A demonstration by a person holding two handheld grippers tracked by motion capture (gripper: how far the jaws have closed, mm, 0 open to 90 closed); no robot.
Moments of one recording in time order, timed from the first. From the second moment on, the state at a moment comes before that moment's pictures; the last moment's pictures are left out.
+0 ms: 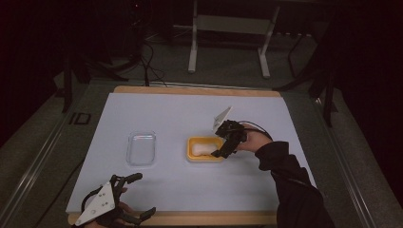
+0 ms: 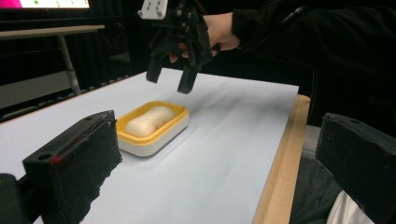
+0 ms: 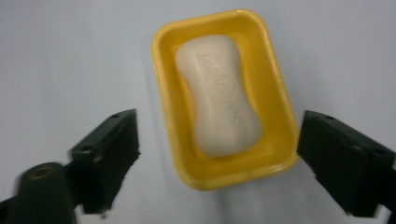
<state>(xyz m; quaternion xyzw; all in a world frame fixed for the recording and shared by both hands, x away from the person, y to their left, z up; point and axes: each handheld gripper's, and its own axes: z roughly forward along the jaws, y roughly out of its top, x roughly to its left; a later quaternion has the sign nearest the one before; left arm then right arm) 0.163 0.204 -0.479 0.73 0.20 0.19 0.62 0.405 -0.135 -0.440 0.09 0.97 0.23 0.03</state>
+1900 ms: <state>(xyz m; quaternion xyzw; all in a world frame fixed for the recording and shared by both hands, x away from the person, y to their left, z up) 0.162 0.202 -0.479 0.73 0.21 0.19 0.62 0.295 -0.235 -0.473 0.39 0.84 0.35 0.16</state>
